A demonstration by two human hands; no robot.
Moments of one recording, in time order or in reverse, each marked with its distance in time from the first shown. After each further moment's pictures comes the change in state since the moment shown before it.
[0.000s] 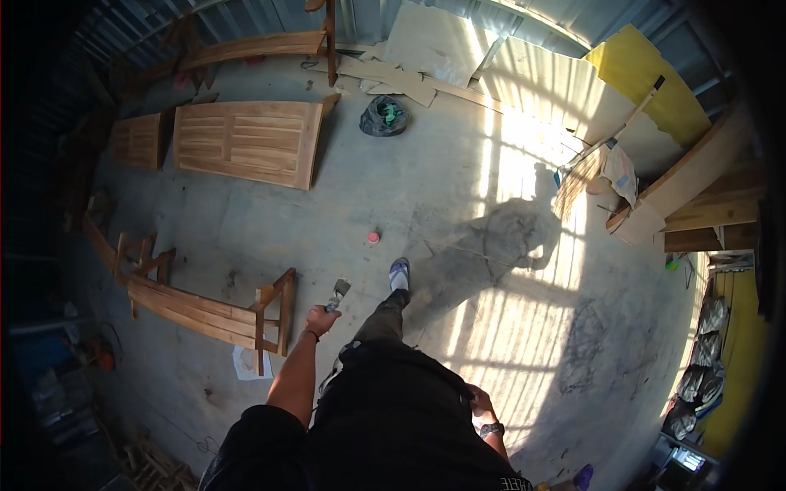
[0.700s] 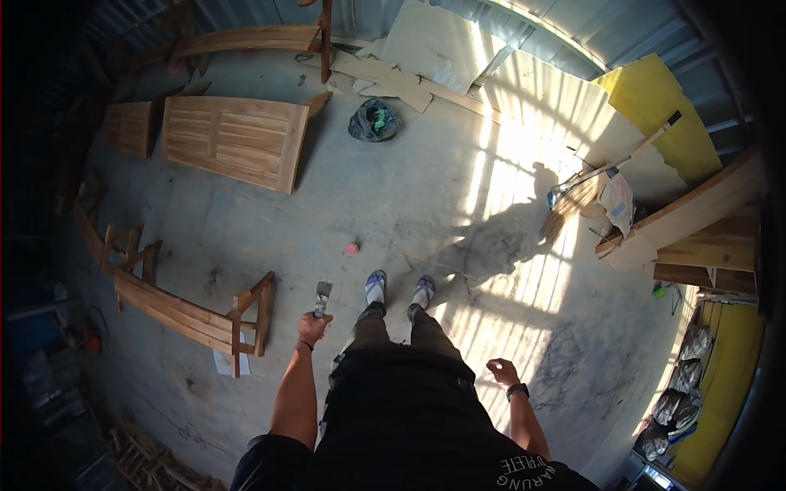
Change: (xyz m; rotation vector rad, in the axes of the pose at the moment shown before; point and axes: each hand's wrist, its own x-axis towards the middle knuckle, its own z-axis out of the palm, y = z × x) left_hand 0.027 0.123 0.022 -0.444 0.043 -0.092; right_hand 0.165 -0.185 -0.184 -0.806 0.132 0.094
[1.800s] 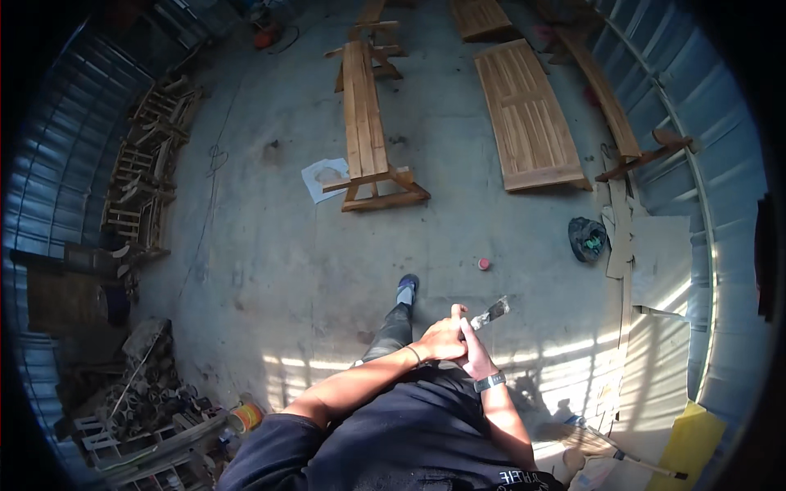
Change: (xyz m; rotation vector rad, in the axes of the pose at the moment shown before) left_hand -0.267 0.033 0.111 -0.513 0.288 0.175; right_hand -0.055 -0.267 0.198 -0.053 -1.065 0.037
